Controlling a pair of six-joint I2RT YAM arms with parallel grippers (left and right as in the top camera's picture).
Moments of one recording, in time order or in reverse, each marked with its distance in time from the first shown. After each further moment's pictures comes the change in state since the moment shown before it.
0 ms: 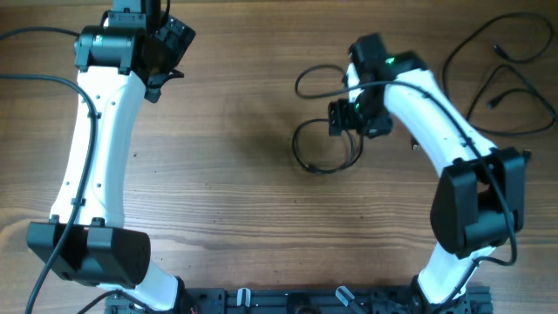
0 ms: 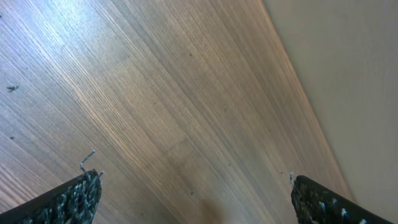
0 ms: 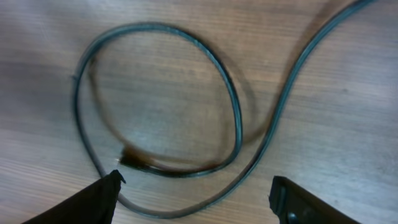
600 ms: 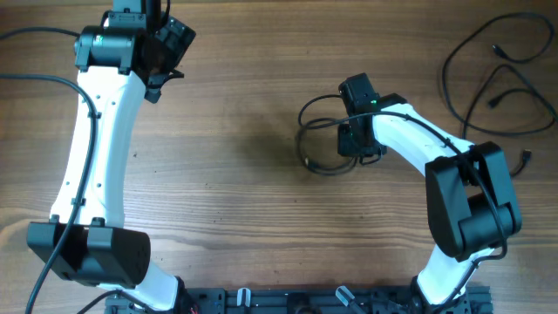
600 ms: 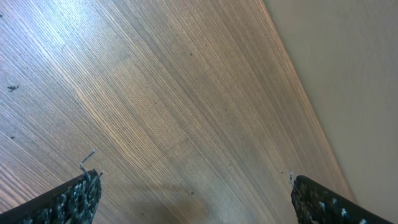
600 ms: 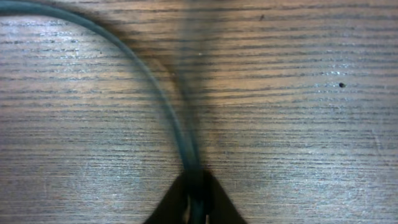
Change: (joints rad) left arm 0.000 0.000 -0.001 -0.001 0.000 0.000; right arm 0.027 -0.006 -0.307 0.333 0.187 0.135
